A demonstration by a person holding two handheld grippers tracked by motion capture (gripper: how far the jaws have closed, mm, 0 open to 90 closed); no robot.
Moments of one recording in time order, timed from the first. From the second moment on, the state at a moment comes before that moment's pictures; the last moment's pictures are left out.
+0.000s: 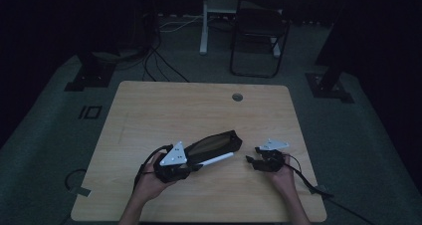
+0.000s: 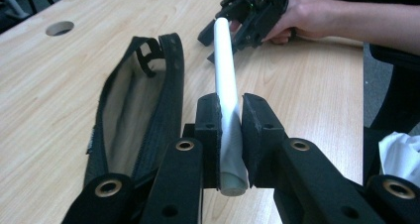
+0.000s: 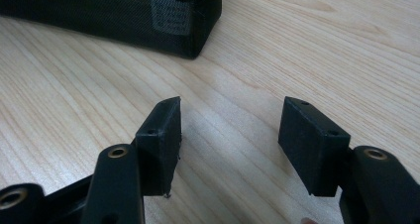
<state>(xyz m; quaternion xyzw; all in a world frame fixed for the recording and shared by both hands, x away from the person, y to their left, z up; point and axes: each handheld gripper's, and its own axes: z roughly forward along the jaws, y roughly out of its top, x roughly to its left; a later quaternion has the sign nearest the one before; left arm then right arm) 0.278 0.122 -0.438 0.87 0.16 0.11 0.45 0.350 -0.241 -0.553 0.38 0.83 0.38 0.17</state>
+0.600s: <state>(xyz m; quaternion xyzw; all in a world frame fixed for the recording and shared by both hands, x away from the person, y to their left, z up) 0.279 0.136 -0.418 0.86 0.17 0.13 0.46 0.350 -0.241 -0.553 0.38 0.83 0.38 0.17</state>
